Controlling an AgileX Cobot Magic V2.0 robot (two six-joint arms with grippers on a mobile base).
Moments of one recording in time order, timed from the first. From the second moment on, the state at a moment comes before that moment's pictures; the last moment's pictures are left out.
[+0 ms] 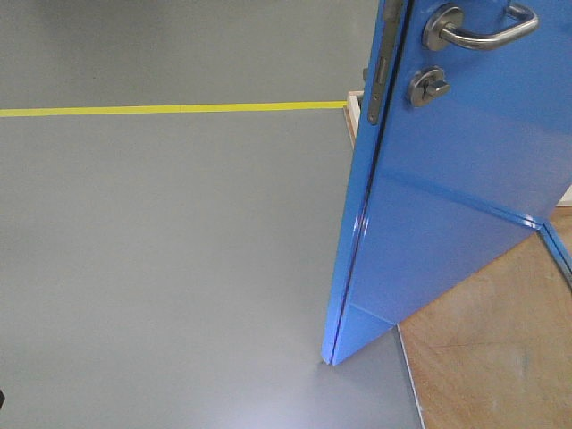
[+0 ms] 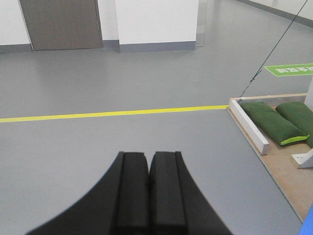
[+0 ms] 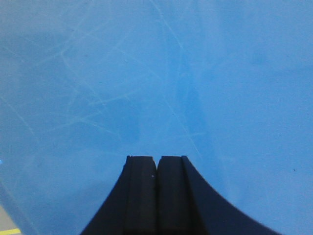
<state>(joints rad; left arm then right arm) 0.00 -0.01 0.03 0.06 0.25 -0.03 0.08 1.51 -1.64 0.28 0.27 0.04</state>
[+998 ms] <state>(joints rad) 0.00 -0.01 0.03 0.06 0.25 -0.03 0.08 1.53 -1.64 0.29 0.28 0.04</state>
